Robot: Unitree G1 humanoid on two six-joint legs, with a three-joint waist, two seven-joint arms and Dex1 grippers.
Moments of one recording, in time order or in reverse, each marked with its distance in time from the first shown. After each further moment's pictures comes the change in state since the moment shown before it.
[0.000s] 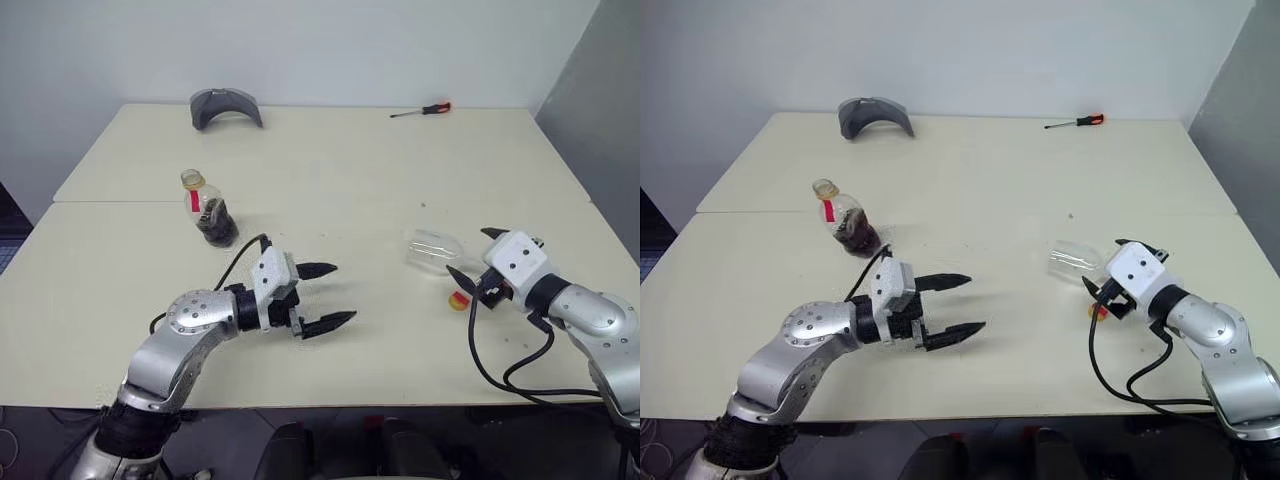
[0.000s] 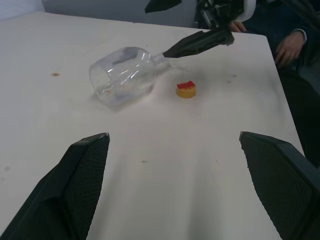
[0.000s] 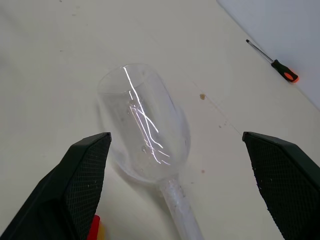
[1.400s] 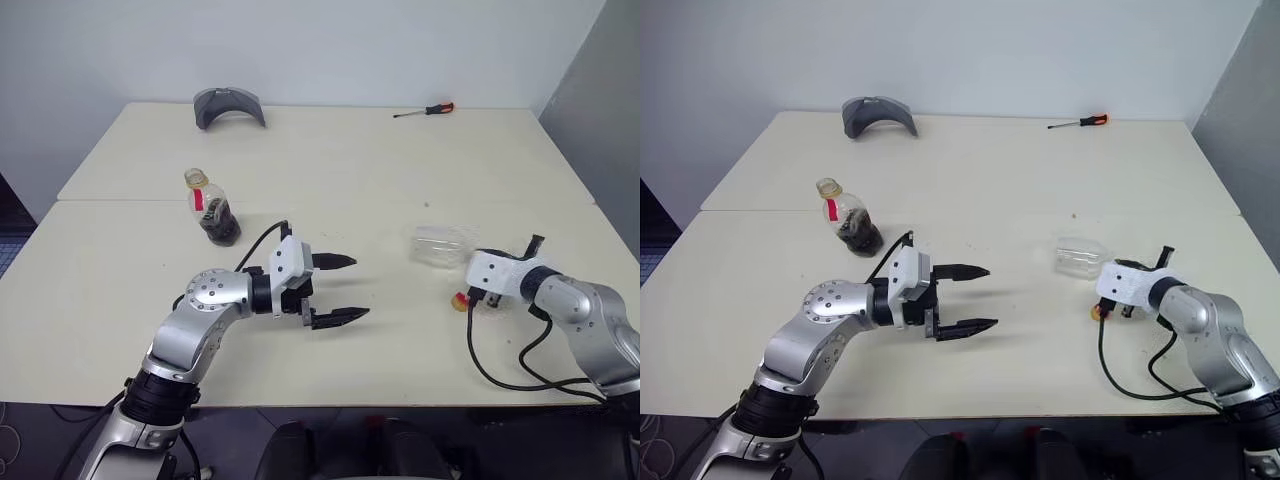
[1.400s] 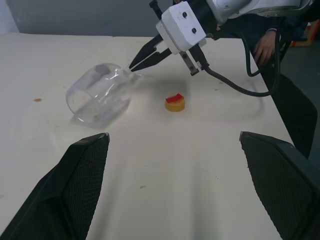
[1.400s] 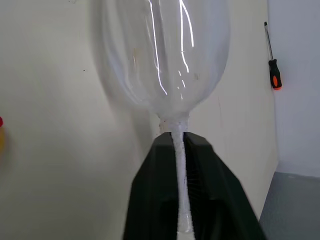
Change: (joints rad) left arm -0.082 -0.045 -0.027 0.058 0.024 -0.015 -0.074; right arm -0.144 -0.098 0.198 0.314 -0.532 -0.256 0.051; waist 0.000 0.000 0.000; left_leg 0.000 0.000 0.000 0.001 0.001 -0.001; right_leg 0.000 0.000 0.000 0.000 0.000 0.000
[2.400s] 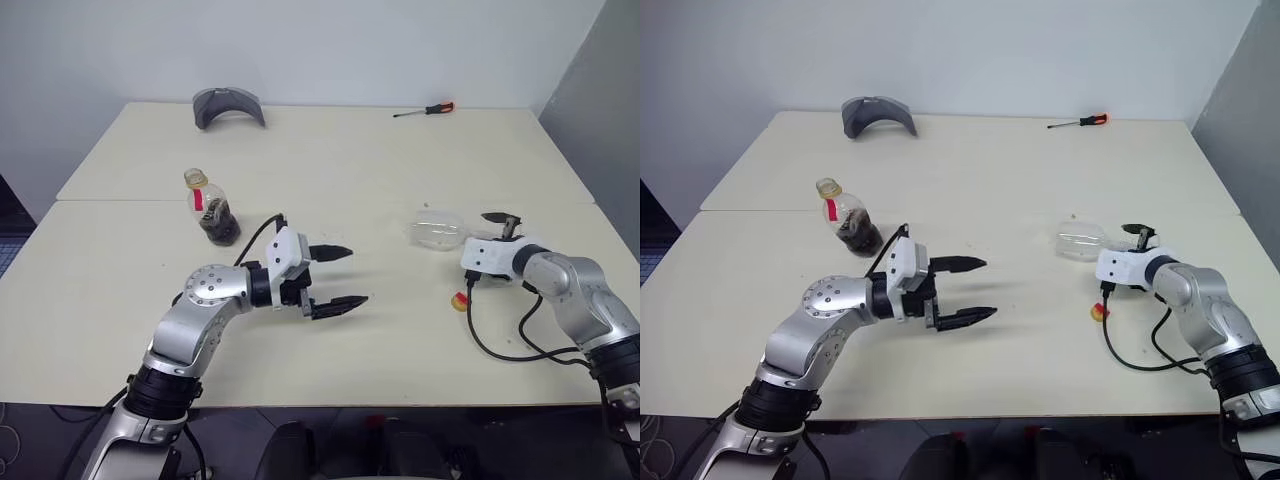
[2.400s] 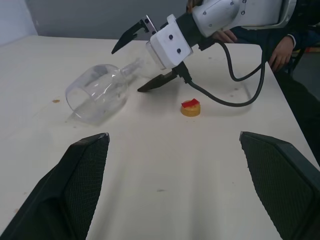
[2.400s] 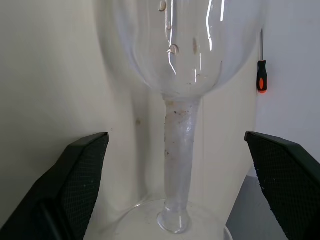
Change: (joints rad) left arm -0.021 -0.017 0.035 0.025 0.000 0.005 0.026; right arm -0.253 0.064 0.087 0.391 -0.125 -0.223 -0.065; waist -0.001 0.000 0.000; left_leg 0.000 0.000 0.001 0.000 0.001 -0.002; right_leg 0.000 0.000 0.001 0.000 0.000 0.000
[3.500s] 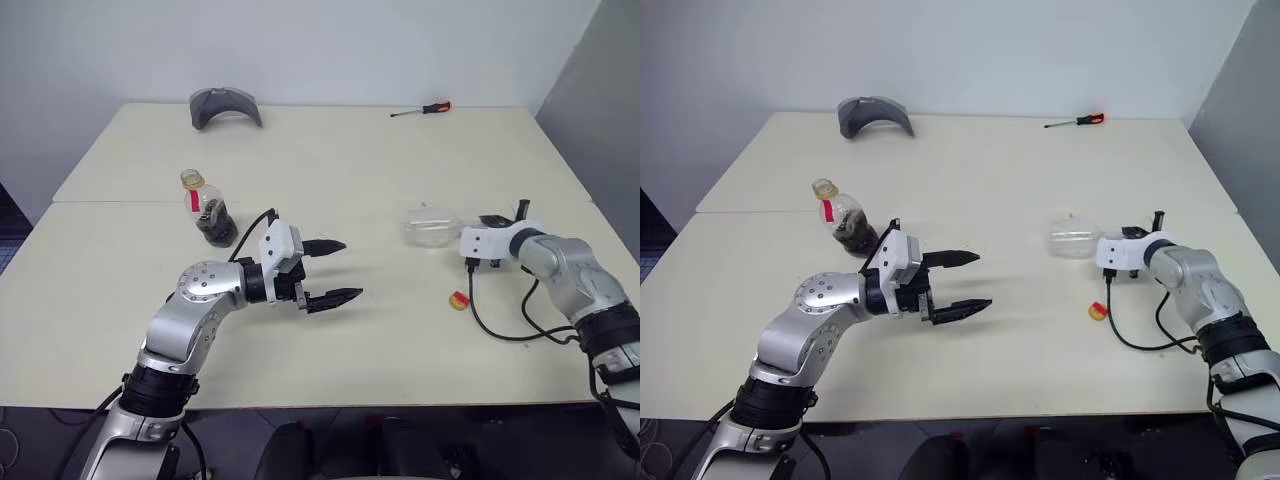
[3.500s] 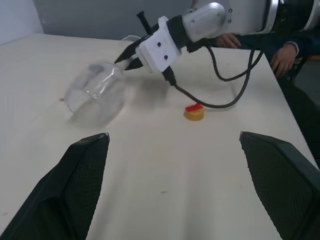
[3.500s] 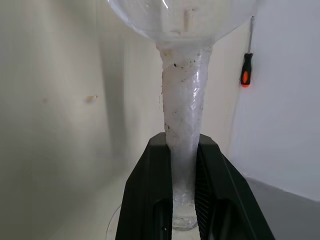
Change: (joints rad) left arm 0.008 0.004 0.038 -0.022 -0.043 0.071 0.002; right arm -0.215 0.068 0.071 0.295 -0.129 -0.129 -0.147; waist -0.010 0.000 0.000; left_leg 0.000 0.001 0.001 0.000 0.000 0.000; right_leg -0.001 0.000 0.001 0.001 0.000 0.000
